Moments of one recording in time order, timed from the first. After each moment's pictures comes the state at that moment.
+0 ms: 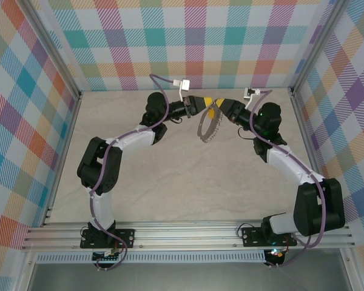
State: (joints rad) left arm -0.54 1.93 1.38 0.83 0.79 -0.91; right arm 0.23 1.37 0.89 0.54 -0.66 1.01
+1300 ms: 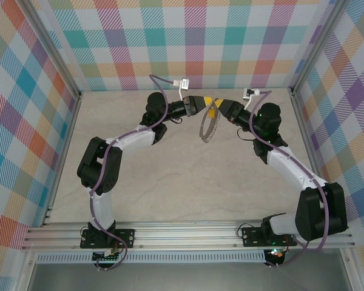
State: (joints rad) left arm -0.54 1.93 1.38 0.83 0.79 -1.02; right arm 0.25 1.34 0.89 0.49 -0.62 0.97
